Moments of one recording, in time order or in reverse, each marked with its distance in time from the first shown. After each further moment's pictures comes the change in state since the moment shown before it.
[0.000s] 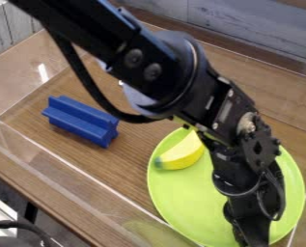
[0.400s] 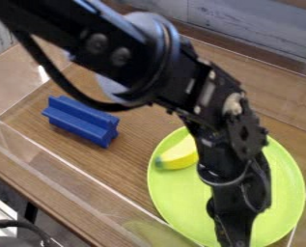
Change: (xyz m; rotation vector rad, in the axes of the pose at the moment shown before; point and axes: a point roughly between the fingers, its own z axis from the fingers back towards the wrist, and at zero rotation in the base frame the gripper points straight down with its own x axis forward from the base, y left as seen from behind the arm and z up) arm -0.016 0.010 0.026 -0.024 0.031 -0.002
